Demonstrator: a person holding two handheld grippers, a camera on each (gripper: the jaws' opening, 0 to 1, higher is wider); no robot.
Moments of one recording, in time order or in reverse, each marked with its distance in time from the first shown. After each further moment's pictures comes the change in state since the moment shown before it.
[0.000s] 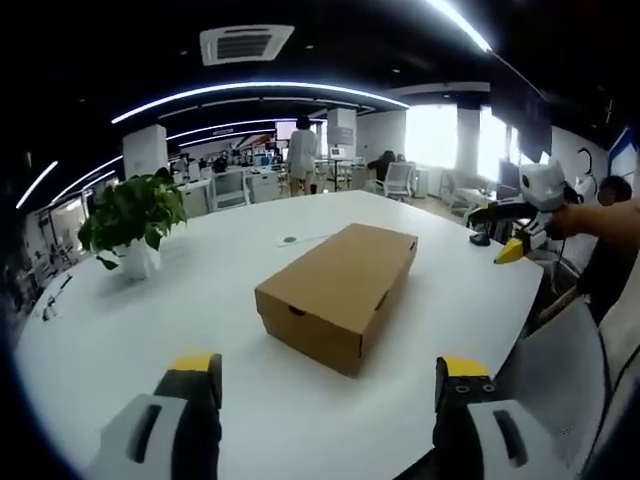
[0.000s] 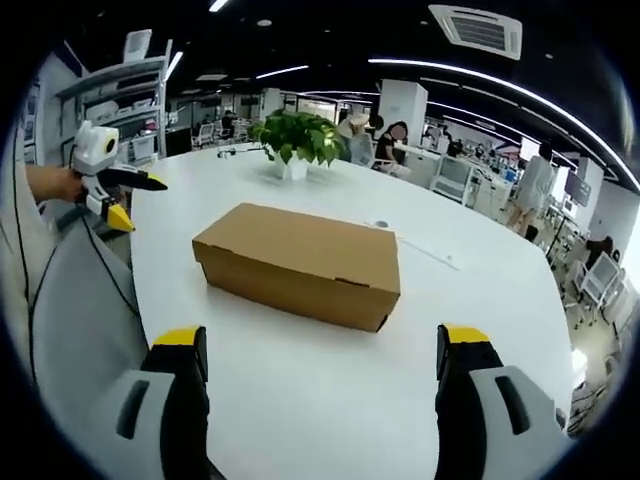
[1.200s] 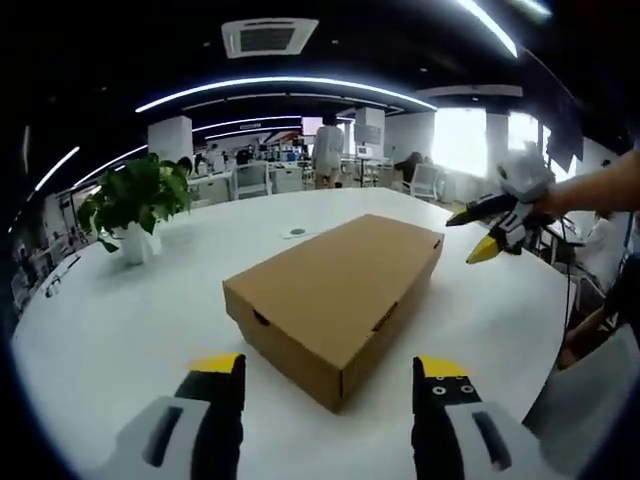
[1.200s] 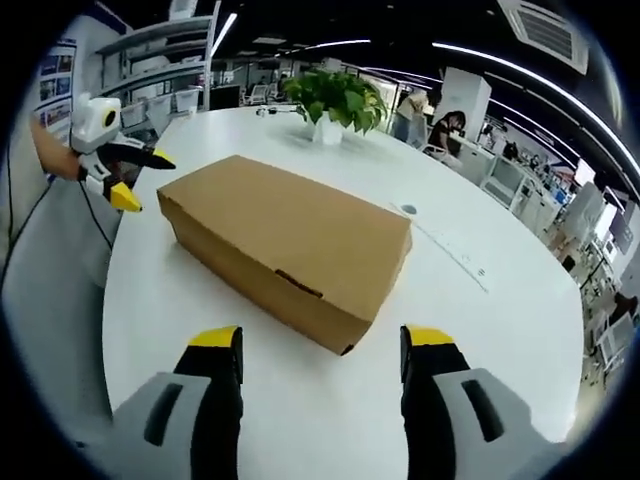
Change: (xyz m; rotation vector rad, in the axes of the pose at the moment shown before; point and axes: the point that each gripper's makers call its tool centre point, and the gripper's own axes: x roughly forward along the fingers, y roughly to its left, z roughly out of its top) left arm 0.078 -0.019 -0.008 -0.067 -0.010 0.116; right arm 0.085 -0.048 -0.007 -0.189 0.119 0.196
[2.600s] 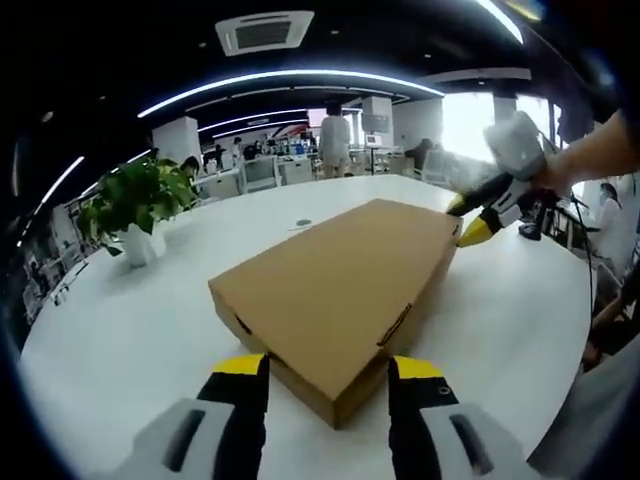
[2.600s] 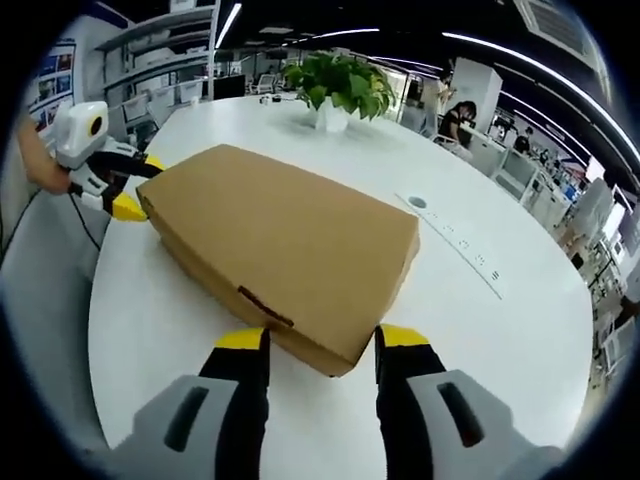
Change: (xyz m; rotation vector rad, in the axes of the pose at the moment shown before) left arm 0.029 -0.002 -0.006 0.046 0.046 0.061; right arm 0.034 -0.021 -0.005 0.027 0.032 0.023
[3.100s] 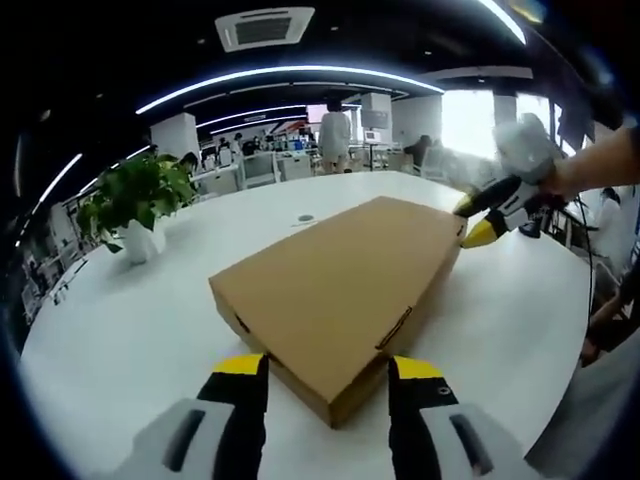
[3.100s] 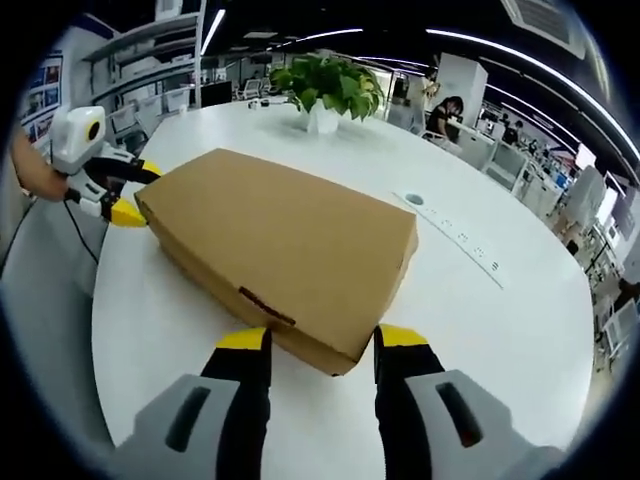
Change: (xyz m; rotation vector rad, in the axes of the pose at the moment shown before) left arm -0.005 0.012 -0.005 0.001 0.019 -0.008; right arm 0.001 0.016 0.004 0.041 -0.004 -0.033
